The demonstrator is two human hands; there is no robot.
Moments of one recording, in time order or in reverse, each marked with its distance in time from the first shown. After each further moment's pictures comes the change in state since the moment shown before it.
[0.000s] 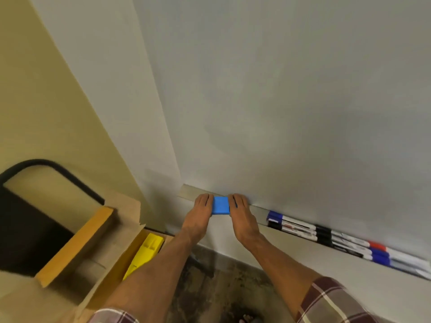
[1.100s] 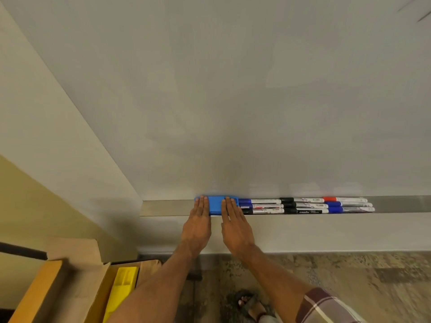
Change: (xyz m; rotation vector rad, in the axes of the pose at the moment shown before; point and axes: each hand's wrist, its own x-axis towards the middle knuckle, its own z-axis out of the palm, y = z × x) left_hand 0.013 0.050 0.043 0.129 -0.186 0.235; right_hand -0.050 0.036 0.034 0.020 0.105 0.332
